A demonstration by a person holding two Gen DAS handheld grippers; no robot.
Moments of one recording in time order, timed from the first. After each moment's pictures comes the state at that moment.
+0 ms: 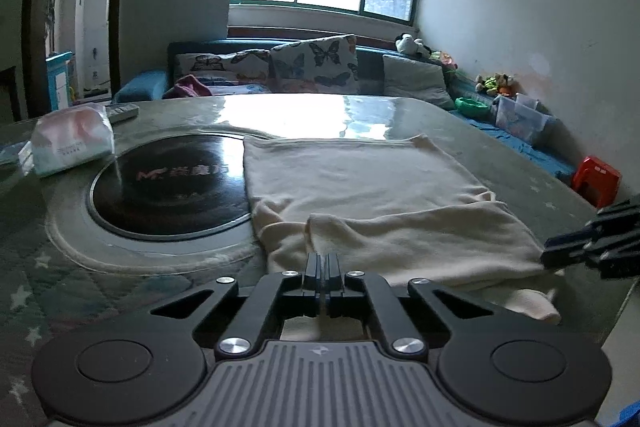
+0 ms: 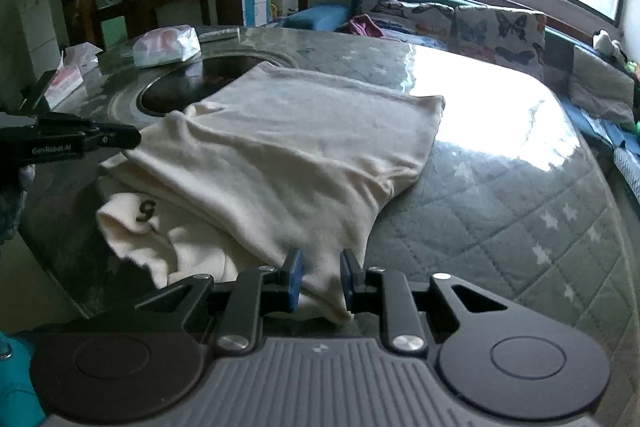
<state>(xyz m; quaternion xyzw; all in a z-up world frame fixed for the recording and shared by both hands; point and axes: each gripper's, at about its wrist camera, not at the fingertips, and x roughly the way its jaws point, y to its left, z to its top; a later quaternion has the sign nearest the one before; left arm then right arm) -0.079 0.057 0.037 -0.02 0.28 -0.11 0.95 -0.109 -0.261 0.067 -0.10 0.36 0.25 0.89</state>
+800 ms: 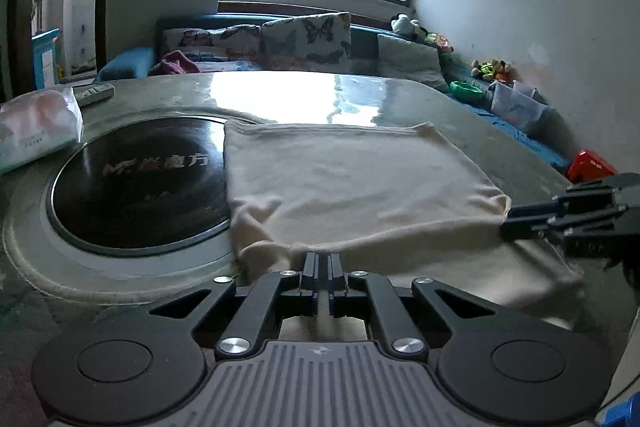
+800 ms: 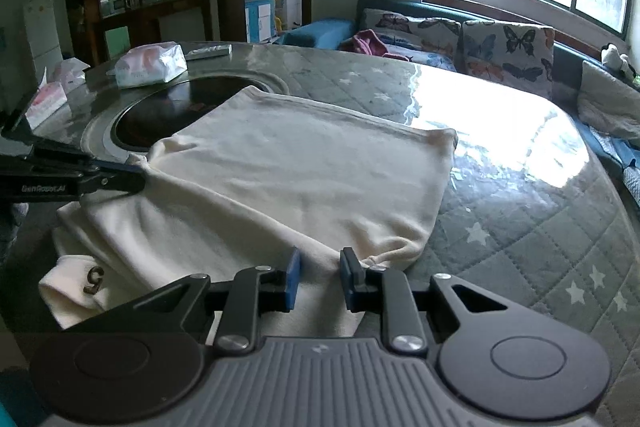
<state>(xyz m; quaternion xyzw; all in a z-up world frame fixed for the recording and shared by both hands) -0.032 0.050 0.025 -0.03 0.31 -0.13 0.94 -0.046 -0.241 0.056 -0.10 0.34 0.26 0.90</state>
